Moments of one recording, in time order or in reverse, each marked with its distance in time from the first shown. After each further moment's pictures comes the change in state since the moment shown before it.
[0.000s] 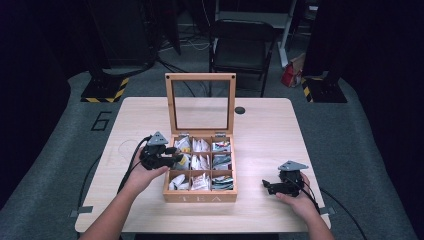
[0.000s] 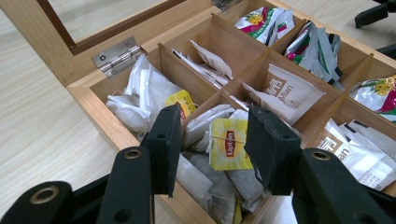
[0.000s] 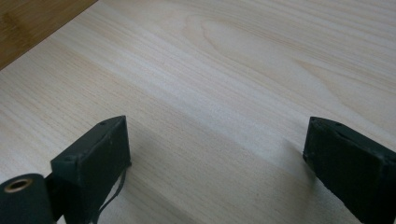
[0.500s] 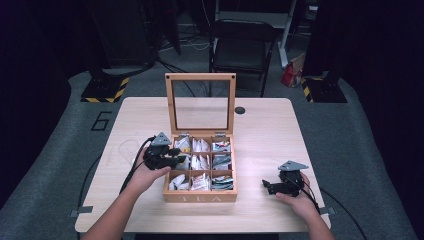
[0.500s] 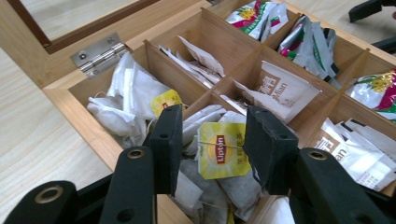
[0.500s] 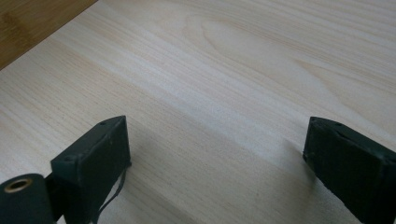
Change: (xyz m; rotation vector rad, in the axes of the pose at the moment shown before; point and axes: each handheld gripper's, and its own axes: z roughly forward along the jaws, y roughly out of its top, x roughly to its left) left arm -0.003 0.000 0.009 0.016 -0.029 0.012; right arm 0.000 0.000 0.000 -0.002 -0.001 0.000
